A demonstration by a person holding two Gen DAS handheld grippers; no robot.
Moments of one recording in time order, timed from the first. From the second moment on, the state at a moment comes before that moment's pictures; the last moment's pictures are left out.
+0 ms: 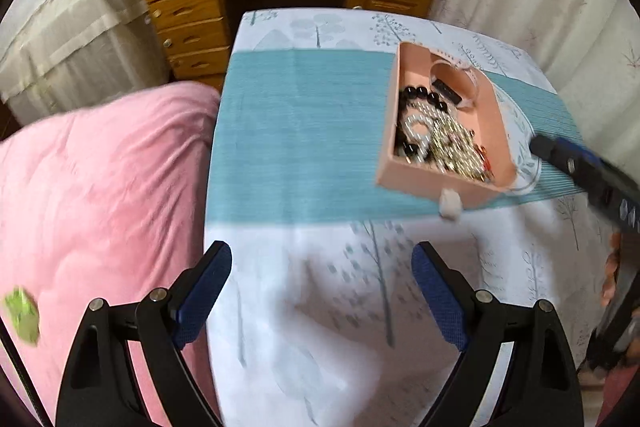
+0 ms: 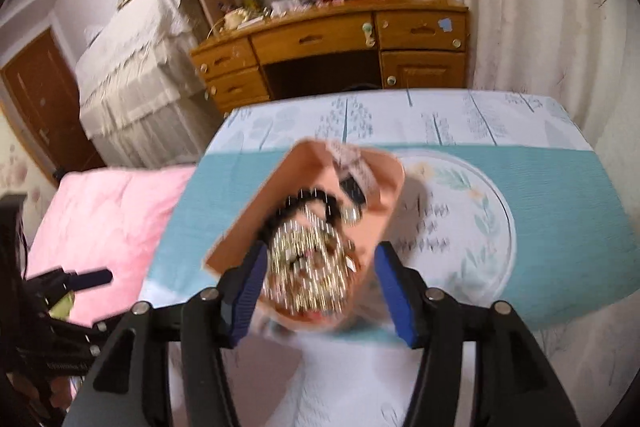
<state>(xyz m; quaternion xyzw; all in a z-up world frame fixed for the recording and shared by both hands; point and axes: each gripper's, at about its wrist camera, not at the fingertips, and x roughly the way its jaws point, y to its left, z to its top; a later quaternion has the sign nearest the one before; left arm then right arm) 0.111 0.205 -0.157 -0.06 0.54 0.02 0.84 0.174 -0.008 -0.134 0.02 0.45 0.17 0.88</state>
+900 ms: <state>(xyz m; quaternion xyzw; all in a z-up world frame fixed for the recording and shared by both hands) 0.010 -0.061 -0.025 0.06 0.55 -0.04 0.83 -0.032 -0.217 -0.065 0.14 0.56 0.10 0.81</state>
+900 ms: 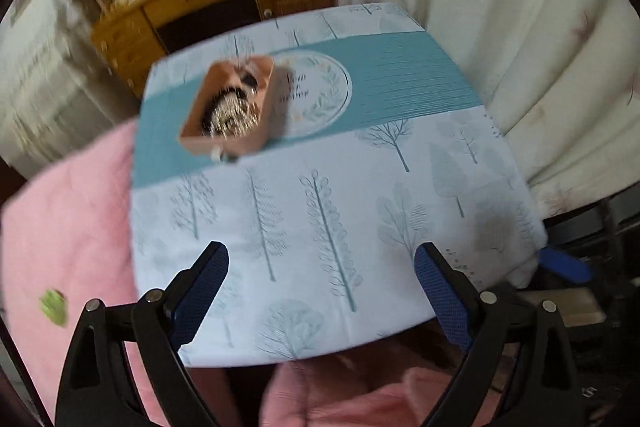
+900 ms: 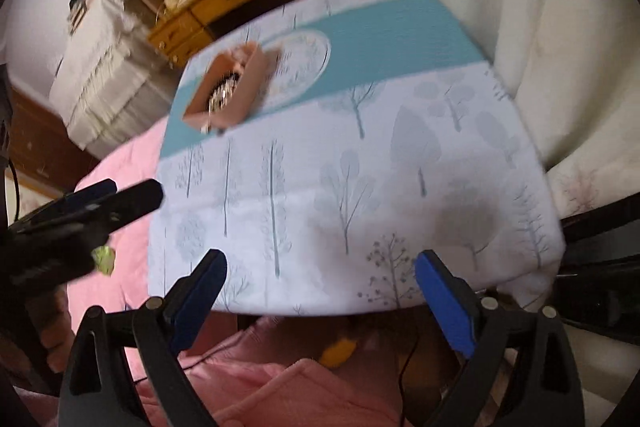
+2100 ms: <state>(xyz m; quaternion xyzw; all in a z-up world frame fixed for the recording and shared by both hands) -0.042 -0.011 -0.027 -0.05 0.49 0.10 0.86 -0.031 -0.175 -0.022 0.01 0.48 0.17 0.86</state>
